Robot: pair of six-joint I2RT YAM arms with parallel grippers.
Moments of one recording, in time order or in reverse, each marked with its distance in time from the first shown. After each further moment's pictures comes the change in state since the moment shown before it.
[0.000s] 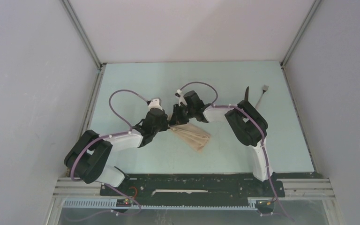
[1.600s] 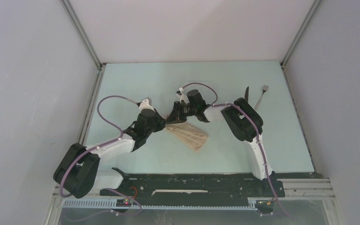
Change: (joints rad) left arm 0.052 -0.152 -0.074 -0.001 0.070 -0.156; right arm -0.063 0.096 -0.010 0.288 -0.254 0.229
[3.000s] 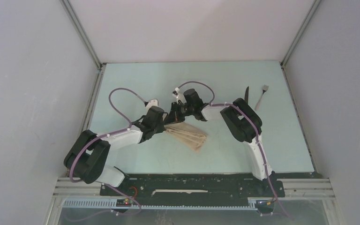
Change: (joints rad) left arm -0.029 0.156 0.168 -0.308 -0.132 0.125; right arm 0.025 0.000 0.045 -0.103 0.021 -0.114
